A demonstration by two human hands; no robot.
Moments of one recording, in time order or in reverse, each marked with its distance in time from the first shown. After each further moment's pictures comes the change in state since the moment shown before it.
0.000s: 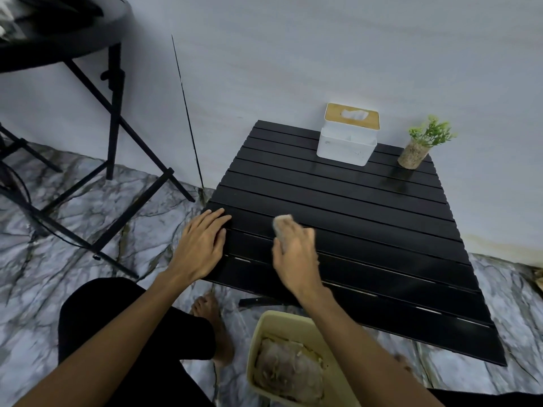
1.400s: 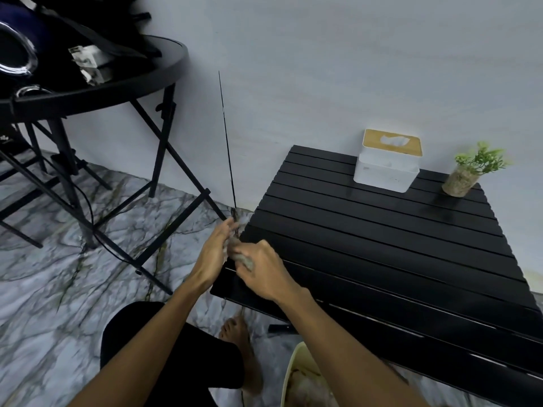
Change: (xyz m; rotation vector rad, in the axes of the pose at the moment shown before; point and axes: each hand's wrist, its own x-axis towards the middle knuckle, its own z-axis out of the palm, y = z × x) left_hand 0.010 -0.027 -0.039 -1.018 0.024 -0.438; right_hand 0.049 -0.080 0.074 0.319 -0.441 -0.273
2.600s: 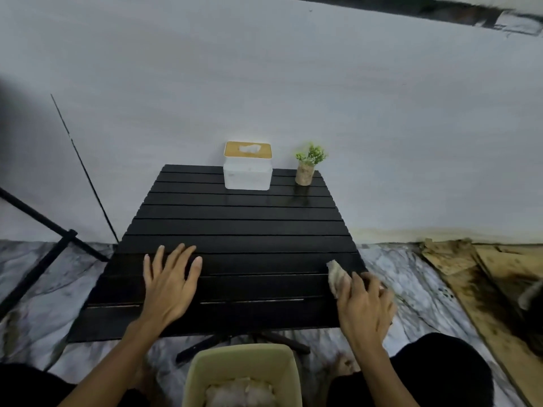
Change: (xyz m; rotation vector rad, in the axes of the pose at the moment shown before) left_hand -0.035 0.006 0.142 0.889 -0.039 0.444; right_hand -0.315 0.112 -0.163 -0.792 0.851 1.110
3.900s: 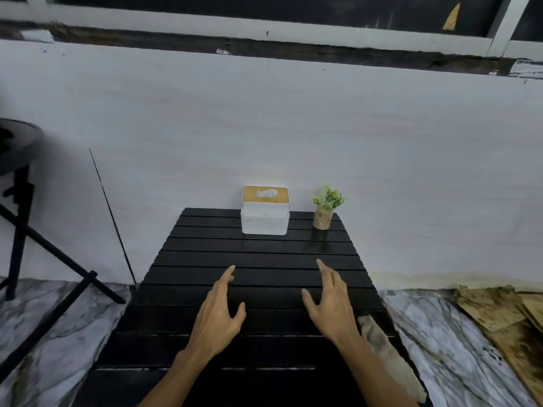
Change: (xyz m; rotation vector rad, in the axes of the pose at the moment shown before) left_hand 0.041 0.048 0.016 -0.366 -0.010 0.120; right_hand 0.075 -0.111 0.015 0.424 -0.301 -0.415
